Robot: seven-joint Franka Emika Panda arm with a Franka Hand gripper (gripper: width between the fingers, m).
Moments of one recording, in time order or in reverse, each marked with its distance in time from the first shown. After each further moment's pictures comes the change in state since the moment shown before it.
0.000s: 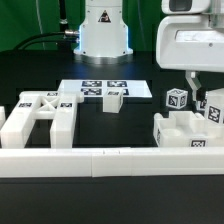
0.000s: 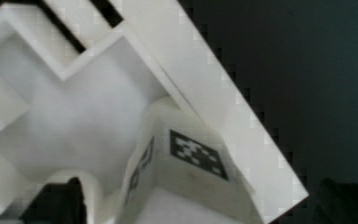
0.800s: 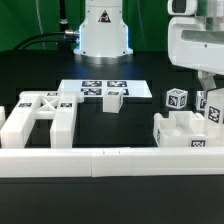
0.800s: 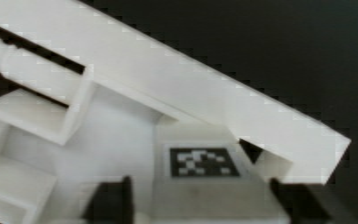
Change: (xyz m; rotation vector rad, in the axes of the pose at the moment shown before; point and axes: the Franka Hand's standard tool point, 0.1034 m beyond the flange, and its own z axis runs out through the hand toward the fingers) arm -0.003 0.002 0.004 0.013 -0.008 0.607
